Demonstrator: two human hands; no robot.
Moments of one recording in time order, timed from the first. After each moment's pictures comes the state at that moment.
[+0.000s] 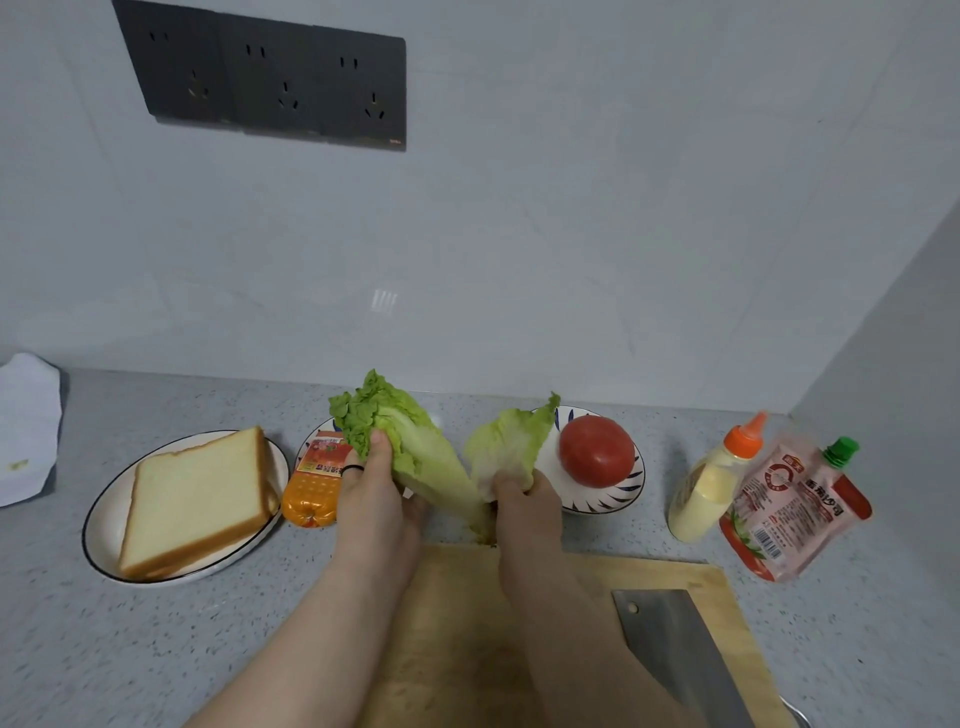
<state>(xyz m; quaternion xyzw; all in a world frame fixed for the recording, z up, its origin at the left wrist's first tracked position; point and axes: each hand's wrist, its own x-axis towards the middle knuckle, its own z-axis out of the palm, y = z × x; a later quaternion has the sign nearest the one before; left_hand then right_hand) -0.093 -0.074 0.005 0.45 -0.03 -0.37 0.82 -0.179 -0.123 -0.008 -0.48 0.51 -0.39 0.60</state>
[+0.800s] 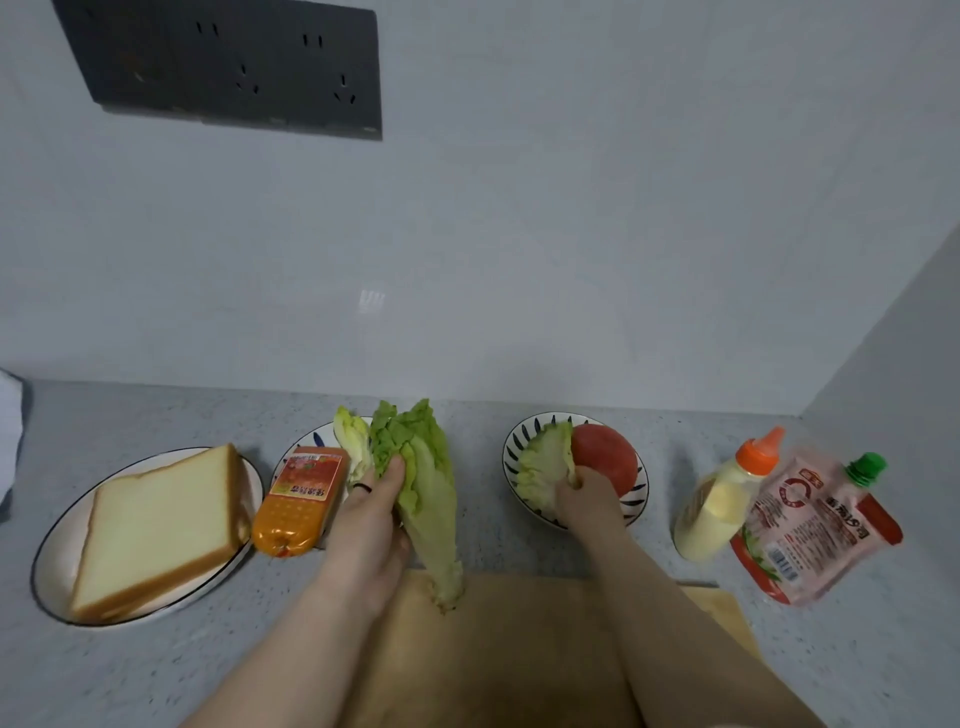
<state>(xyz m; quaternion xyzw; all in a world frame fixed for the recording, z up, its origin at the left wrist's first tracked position) -0.082 -0.092 -0.011 0.46 -0.08 -0.46 0.75 -0.222 -0.235 -0.052 -0.67 0.60 -0.18 0.39</state>
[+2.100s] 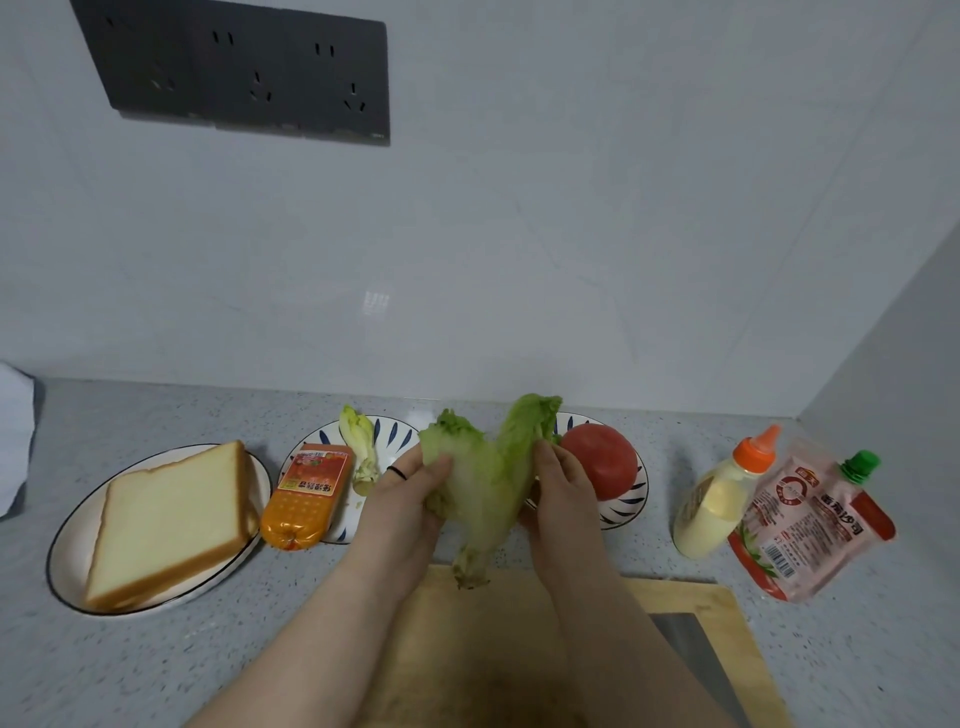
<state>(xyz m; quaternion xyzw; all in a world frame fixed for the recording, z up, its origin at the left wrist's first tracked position) -0.090 -0.100 -0.009 0.40 -0.19 -0.50 0.74 -0.195 -0.164 -0.001 -0.40 0.41 -0.44 0.70</state>
